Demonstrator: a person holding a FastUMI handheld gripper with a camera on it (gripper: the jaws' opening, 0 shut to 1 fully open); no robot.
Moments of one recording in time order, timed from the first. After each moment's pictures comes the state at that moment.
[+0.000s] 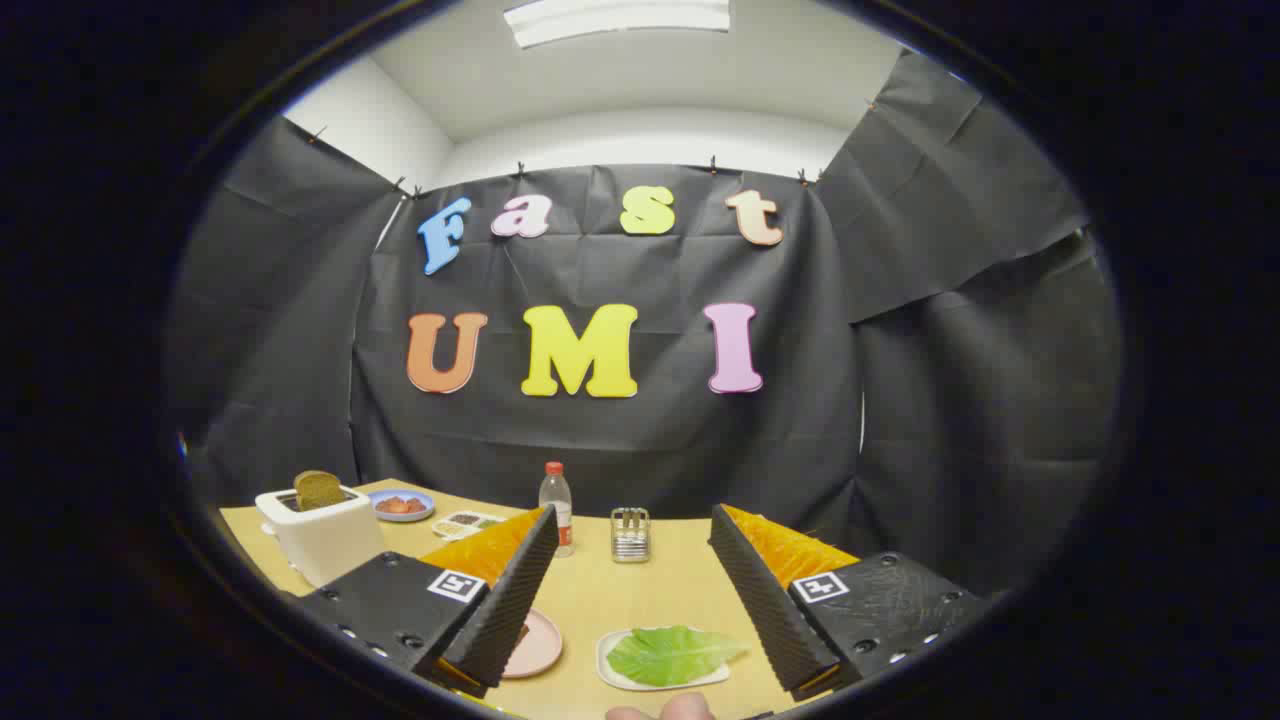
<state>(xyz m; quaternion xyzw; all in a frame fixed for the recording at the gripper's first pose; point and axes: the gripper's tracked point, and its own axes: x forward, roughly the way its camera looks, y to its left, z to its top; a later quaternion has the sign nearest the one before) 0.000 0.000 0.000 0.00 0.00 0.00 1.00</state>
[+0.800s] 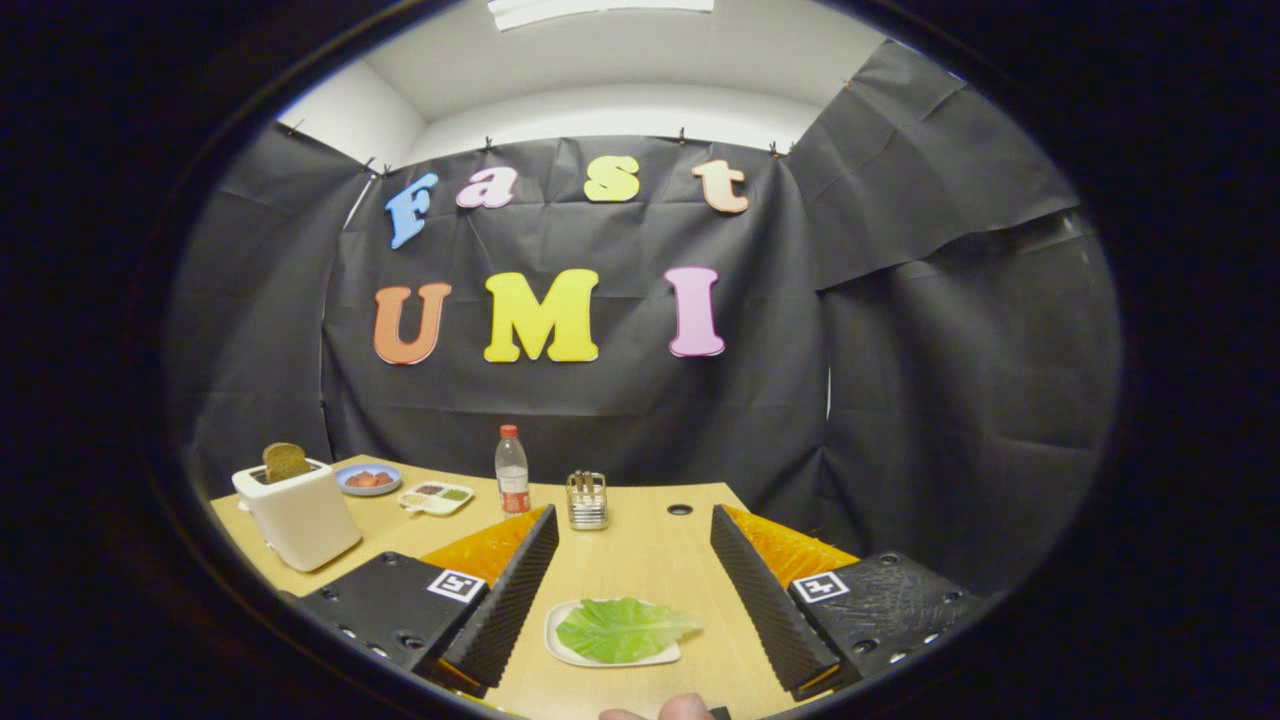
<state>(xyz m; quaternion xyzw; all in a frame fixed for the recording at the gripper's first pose) -0.005 -0.061 -0.033 0.00 0.05 -0.04 1.00</state>
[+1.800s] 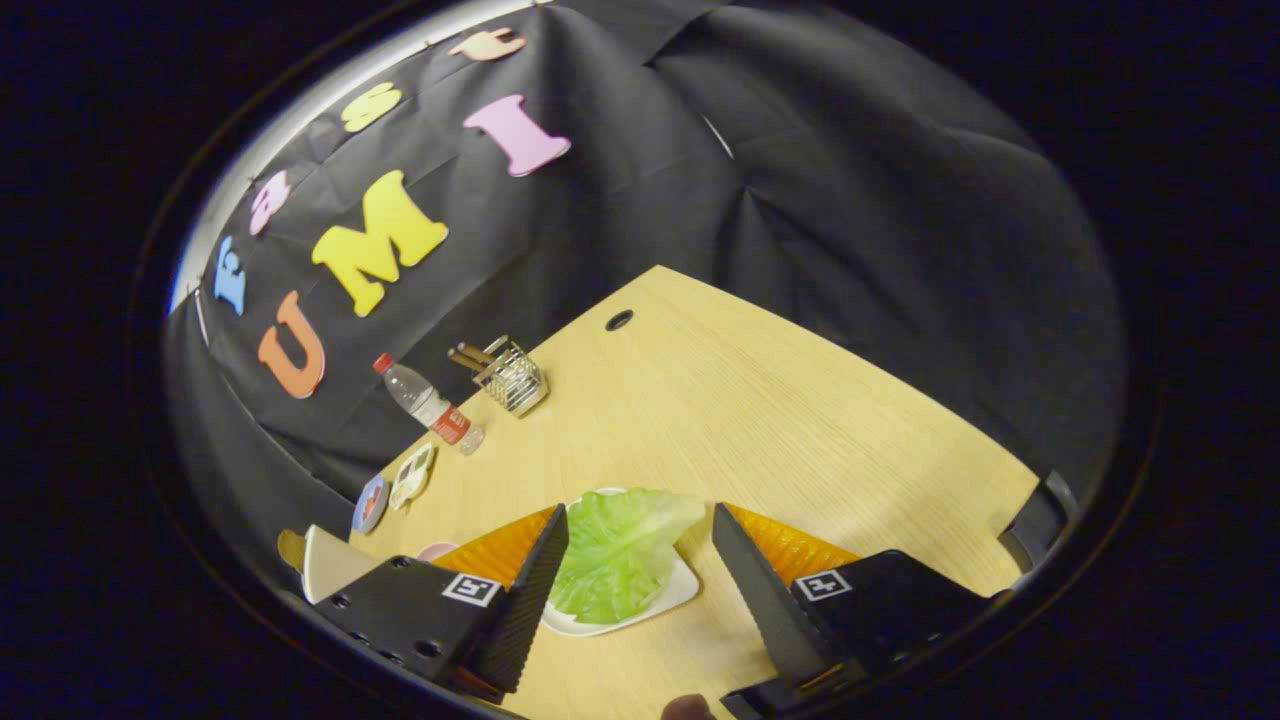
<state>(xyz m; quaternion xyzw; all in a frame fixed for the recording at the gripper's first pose) 0.056 -0.106 -0.210 0.34 0.31 -0.10 0.88</state>
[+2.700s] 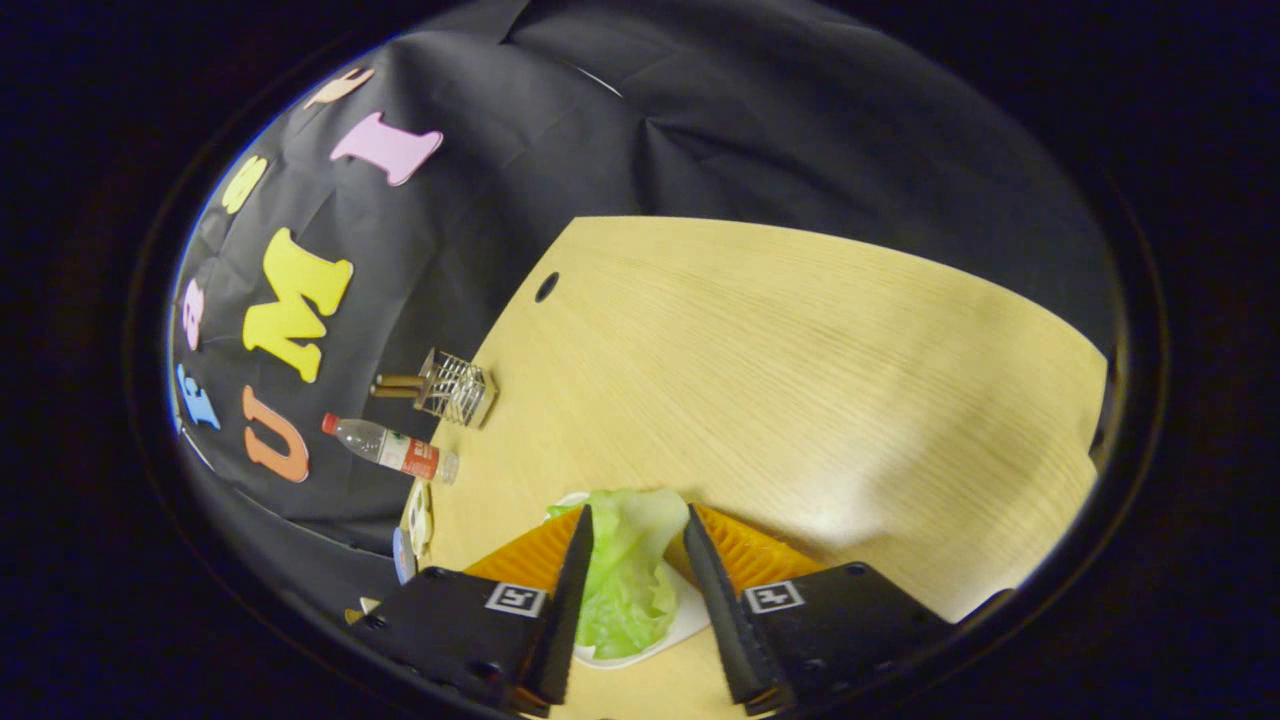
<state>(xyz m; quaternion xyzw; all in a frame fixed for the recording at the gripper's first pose) 0.068 -0.109 -0.261 0.44 0.37 -0.16 0.80</state>
